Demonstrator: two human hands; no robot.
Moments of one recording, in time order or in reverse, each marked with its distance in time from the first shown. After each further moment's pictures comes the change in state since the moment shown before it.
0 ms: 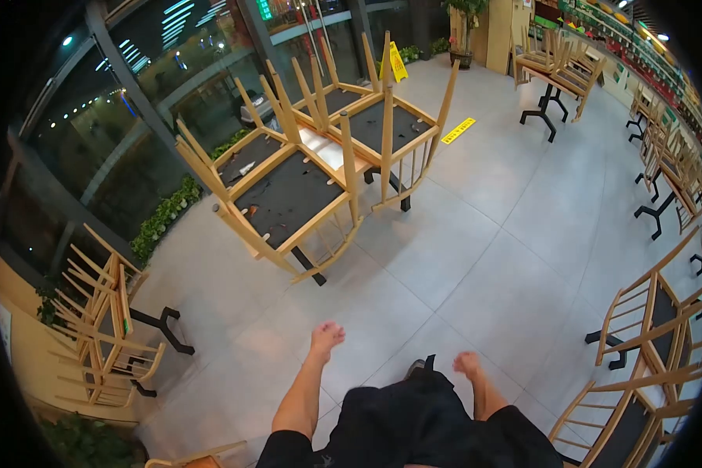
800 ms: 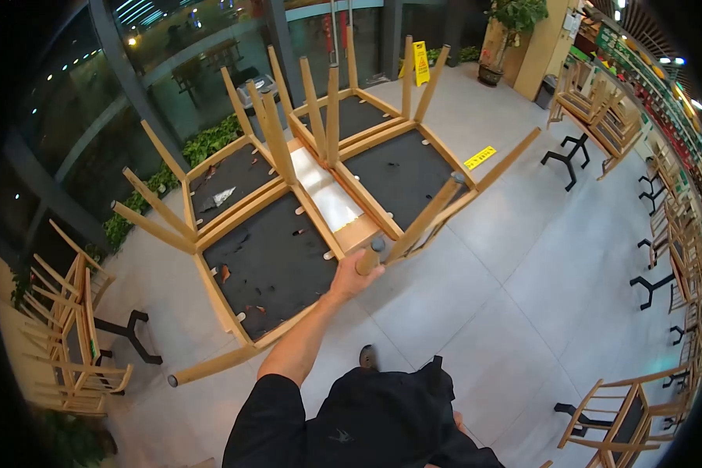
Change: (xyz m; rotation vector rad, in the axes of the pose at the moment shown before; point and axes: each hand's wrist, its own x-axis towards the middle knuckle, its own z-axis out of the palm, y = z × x) left_hand 0.263 0.337 0.210 0.576 -0.215 0.903; right_hand 0.187 -0.076 0.000 -0.095 0.159 0.092
